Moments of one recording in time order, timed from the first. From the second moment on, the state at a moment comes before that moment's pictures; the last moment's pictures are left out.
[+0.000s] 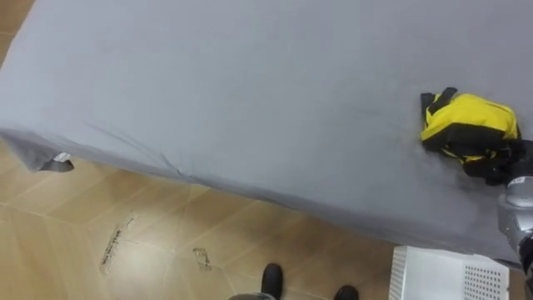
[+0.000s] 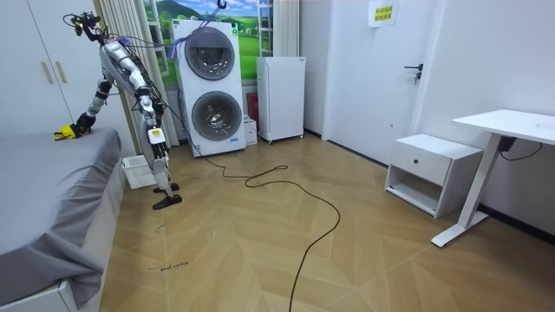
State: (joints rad) left arm 0.06 0.26 -0.15 1.12 -0.27 0.02 -0.08; right arm -0.59 -0.54 0.04 1.27 0.10 -0.03 -0.31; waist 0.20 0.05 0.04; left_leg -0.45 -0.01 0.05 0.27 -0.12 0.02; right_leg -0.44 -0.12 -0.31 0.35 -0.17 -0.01
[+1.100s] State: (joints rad) left arm 0.13 0.27 -0.08 1.03 -0.27 0.00 -0.03; right arm -0.15 -0.47 -0.04 0.67 0.11 -0.03 -0.30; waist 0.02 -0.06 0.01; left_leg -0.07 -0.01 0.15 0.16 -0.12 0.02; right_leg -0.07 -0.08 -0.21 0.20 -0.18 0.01
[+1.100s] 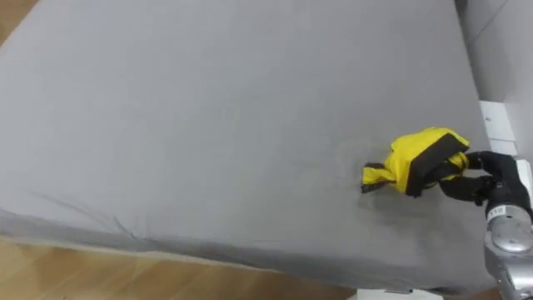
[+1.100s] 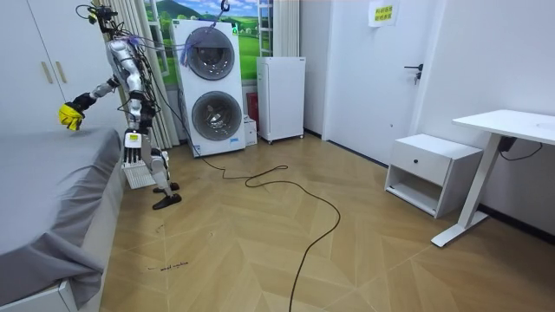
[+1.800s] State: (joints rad) left arm 0.17 0.24 0.01 1.02 -0.10 0.02 -0.05; right arm 0.08 -0.38 -0.21 0.52 0.08 -0.02 -0.28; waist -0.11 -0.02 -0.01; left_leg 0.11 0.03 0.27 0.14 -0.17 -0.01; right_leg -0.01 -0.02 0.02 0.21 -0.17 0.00
